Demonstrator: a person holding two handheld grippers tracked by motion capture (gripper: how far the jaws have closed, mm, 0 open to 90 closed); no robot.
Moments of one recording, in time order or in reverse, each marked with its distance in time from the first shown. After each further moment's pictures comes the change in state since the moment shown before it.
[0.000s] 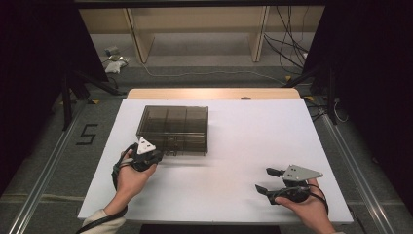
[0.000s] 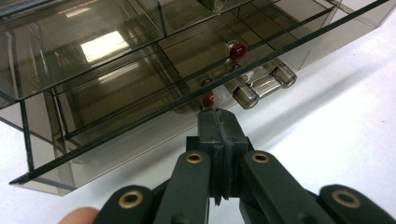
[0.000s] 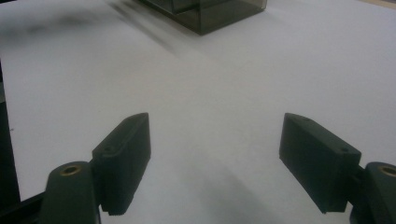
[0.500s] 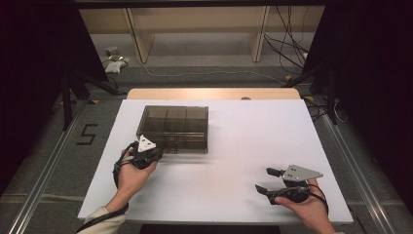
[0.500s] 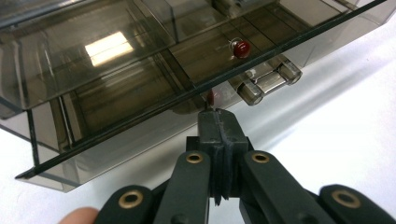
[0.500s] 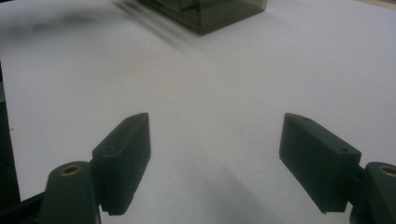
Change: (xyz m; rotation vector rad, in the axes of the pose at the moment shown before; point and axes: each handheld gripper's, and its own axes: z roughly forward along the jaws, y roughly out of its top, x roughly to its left) left arm 0.004 0.003 0.006 -0.007 0.014 -0.007; right arm 0.000 0.000 0.000 -0.002 -0.001 -0.002
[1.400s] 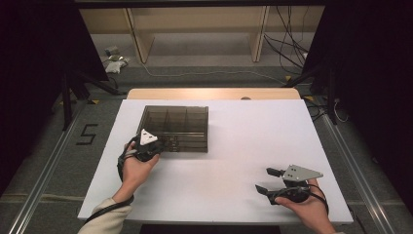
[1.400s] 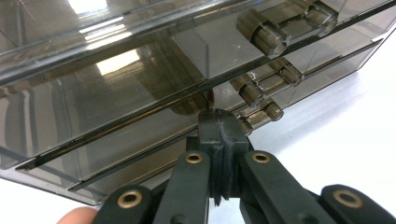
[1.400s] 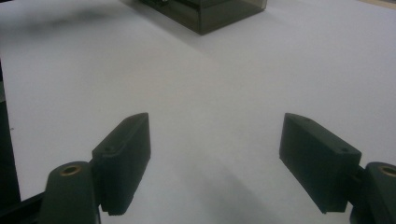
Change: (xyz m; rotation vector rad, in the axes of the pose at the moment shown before) left arm 0.009 0.010 0.017 -0.033 0.022 -0.031; right arm 0.000 0.000 0.000 0.000 0.000 0.001
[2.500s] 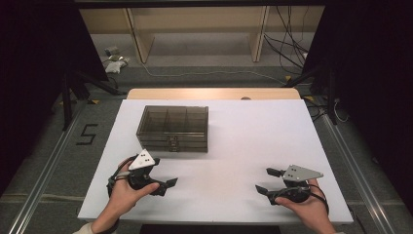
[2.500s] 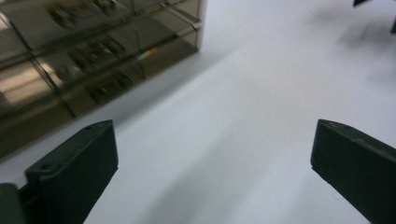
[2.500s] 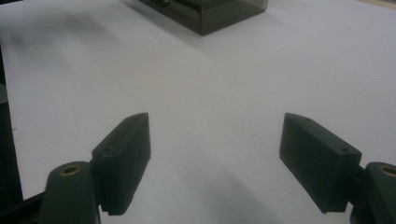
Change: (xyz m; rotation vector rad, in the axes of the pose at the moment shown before) left arm -0.041 -0.030 -0.057 -0.054 -0.337 0.072; right arm 0.000 0.000 0.000 -0.003 0.003 0.001
